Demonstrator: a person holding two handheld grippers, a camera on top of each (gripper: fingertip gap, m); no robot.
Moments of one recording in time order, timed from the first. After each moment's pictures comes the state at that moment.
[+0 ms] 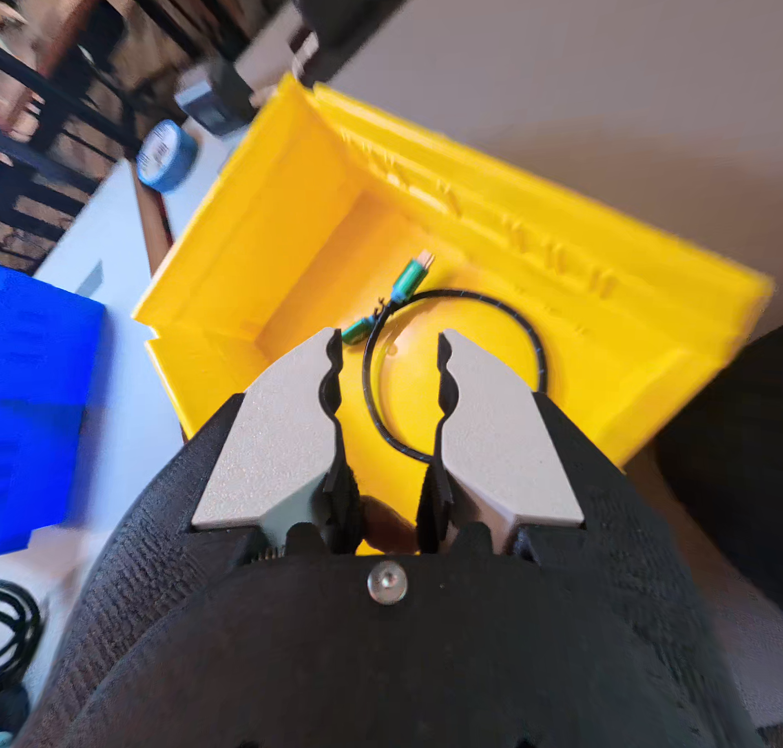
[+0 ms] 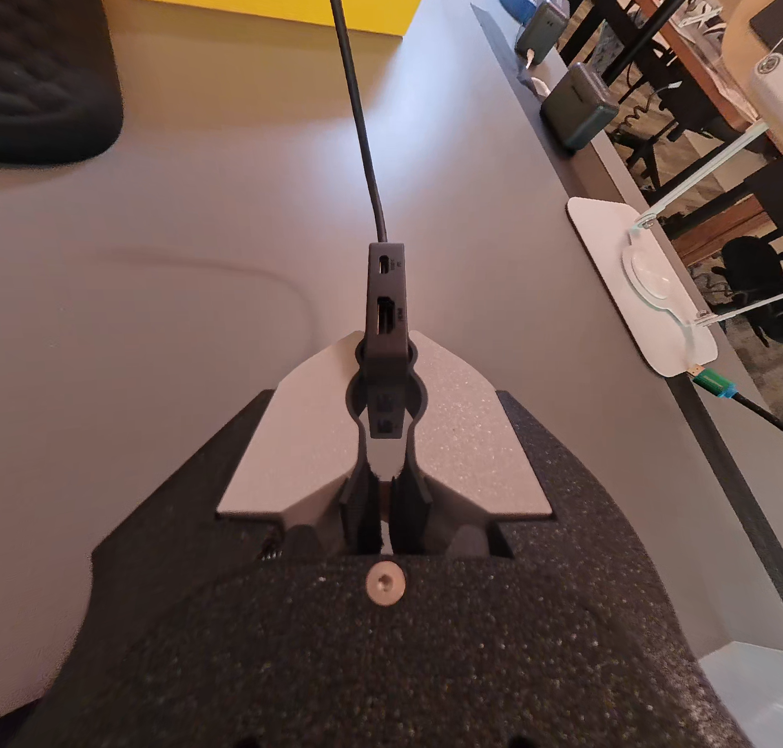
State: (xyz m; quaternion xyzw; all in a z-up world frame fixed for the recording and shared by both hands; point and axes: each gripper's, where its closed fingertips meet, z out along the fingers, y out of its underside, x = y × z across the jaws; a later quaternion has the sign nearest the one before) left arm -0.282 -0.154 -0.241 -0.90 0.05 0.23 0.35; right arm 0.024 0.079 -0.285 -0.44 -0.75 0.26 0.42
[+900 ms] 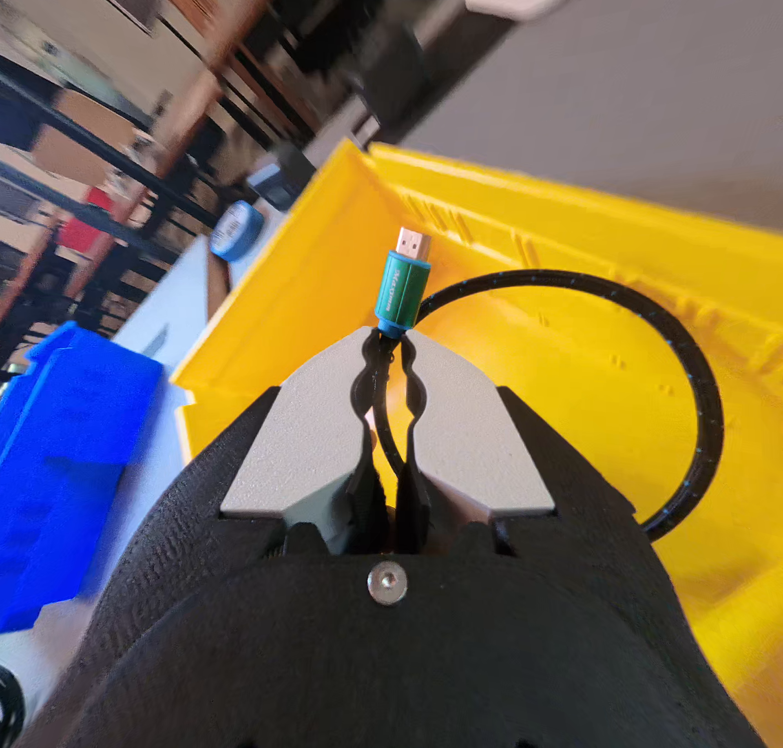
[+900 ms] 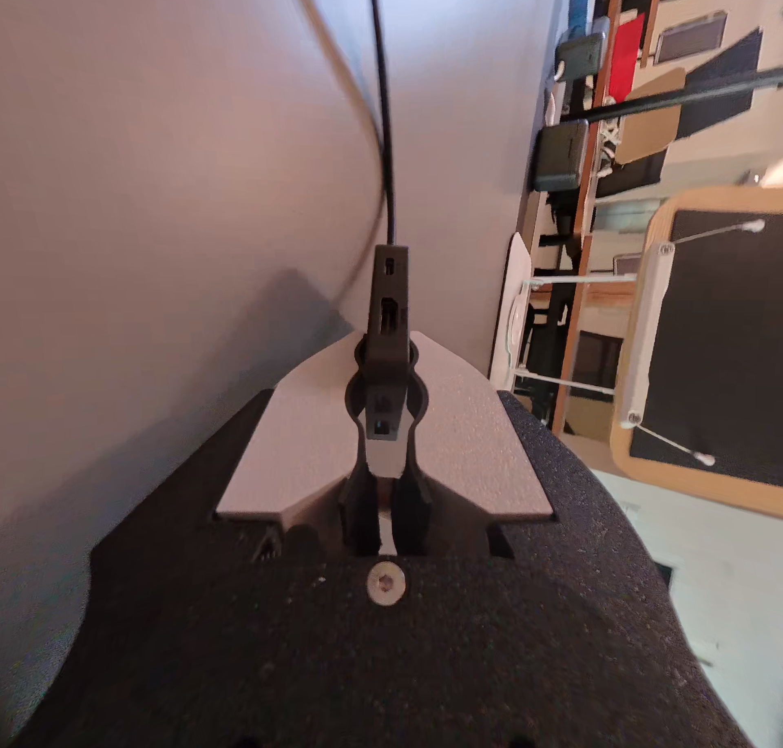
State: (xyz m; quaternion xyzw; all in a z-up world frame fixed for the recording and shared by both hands) left arm -0.321 -0.114 -0.244 -0.84 0.06 0.30 0.45; right arm 0.020 0.081 -0.317 -0.23 -0.84 -0.04 0.50
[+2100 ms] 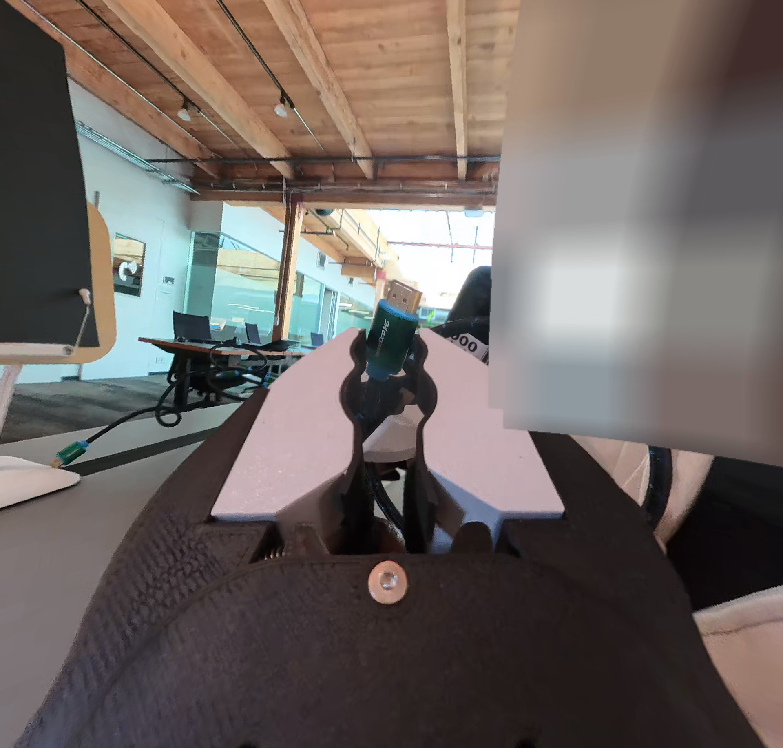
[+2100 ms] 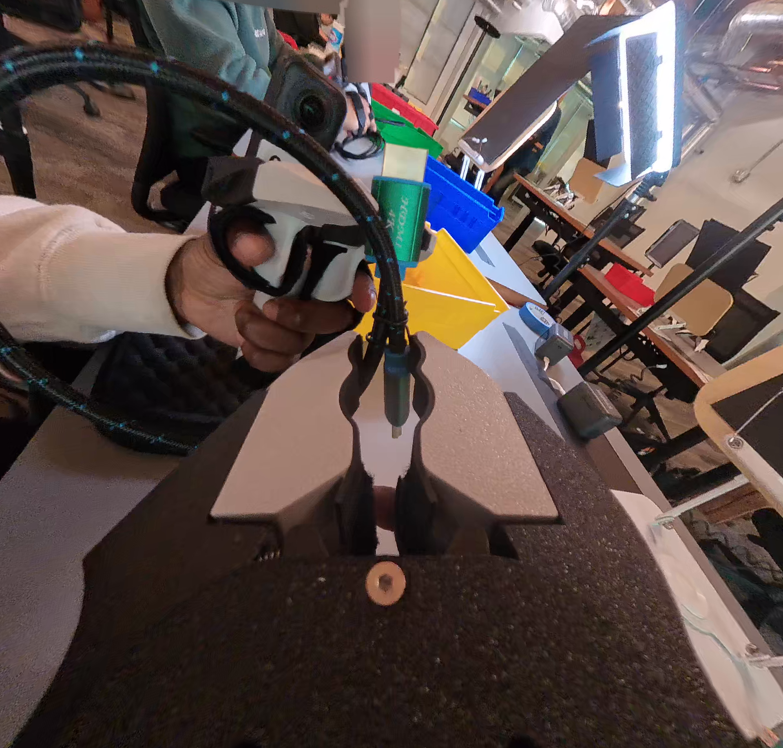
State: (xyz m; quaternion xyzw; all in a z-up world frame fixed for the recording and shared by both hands) left arm -0.006 -0.061 -0.123 -0.47 0.12 -0.34 0.80; right arm -0.024 -0.055 -0.169 -0.25 -0.70 0.45 0.49
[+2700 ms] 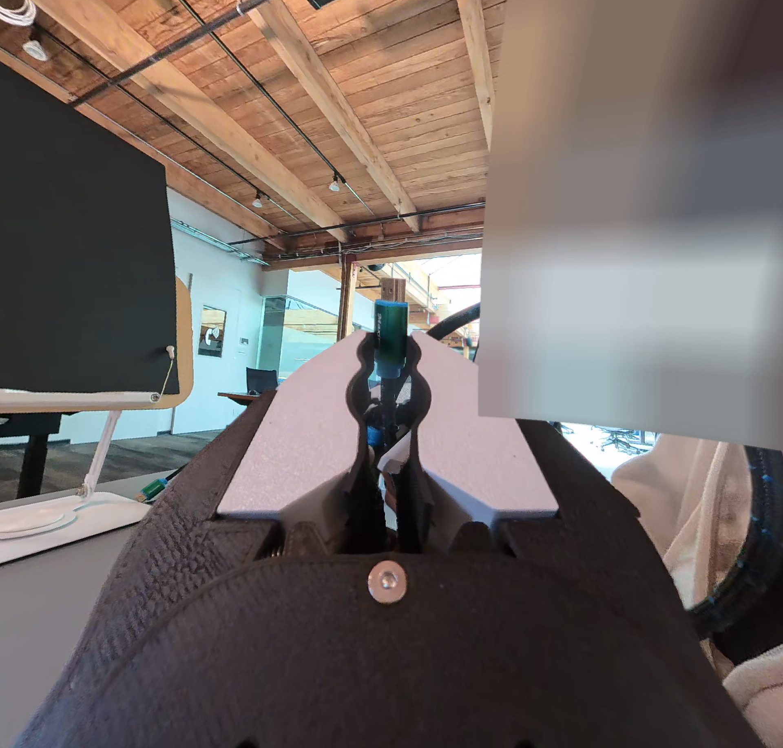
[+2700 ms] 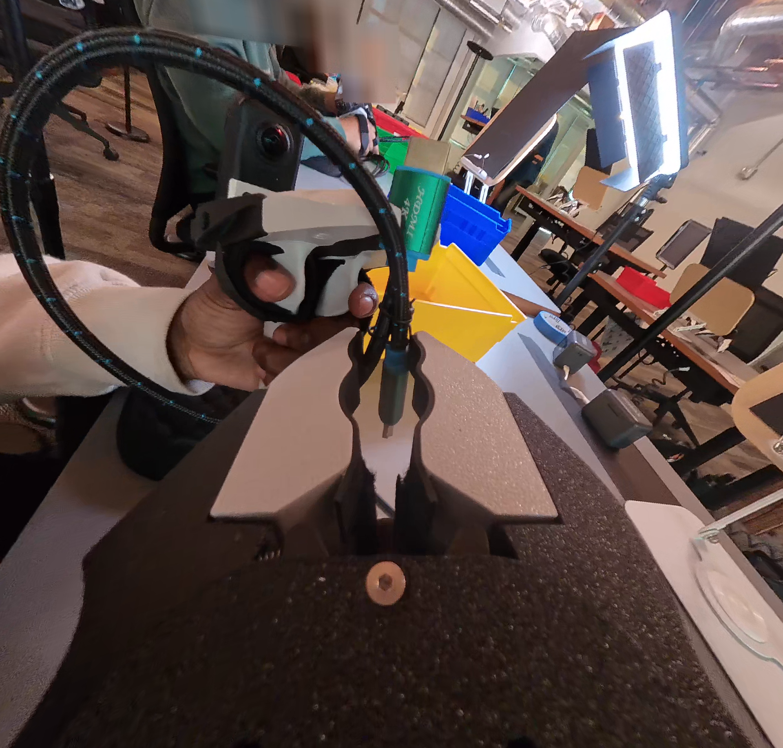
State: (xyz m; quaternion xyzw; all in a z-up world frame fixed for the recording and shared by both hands) left arm -0.013 -0.071 -0.119 -0.43 0.09 -0.26 0.86; right arm -0.026 -0.069 -0.171 -0.26 -0.69 0.48 0.48
